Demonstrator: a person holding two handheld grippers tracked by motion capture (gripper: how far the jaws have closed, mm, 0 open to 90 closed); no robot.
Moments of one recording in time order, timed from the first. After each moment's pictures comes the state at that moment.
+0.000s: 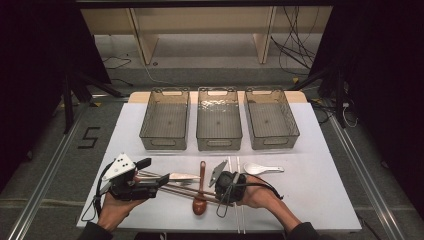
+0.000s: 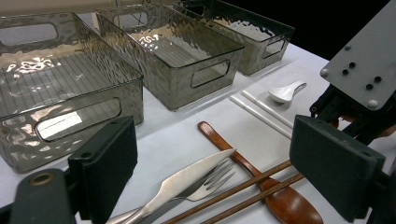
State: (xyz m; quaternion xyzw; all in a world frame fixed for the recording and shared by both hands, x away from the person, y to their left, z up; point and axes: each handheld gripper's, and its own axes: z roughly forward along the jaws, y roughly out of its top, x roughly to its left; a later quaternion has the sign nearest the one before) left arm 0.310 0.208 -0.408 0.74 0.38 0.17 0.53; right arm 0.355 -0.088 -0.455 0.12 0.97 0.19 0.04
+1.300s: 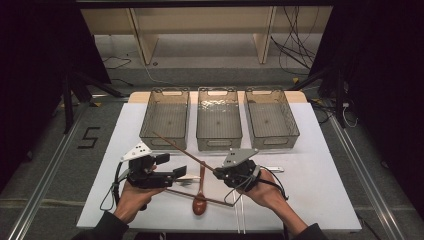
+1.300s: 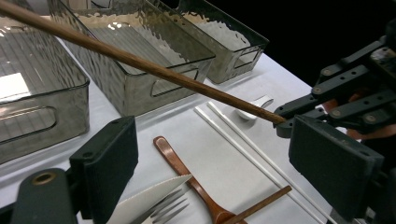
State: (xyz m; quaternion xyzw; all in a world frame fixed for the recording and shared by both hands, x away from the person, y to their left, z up) left arm 0.339 0.168 -0.398 0.73 0.41 0.08 0.54; right arm 0.346 -0.114 -0.398 0.21 0.89 0.39 0.13
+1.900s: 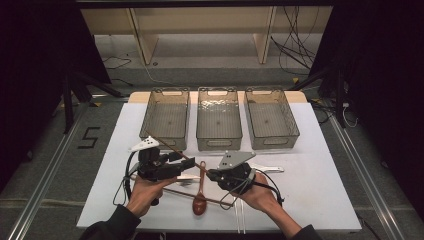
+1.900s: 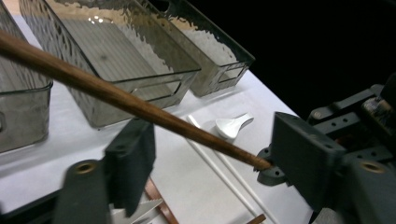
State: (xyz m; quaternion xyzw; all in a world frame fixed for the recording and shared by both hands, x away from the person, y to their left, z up) left arm 0.355 0.154 -0.399 0.69 0.44 0.02 0.57; right arm 0.340 -0.103 -0.403 0.21 0.87 0.42 0.12
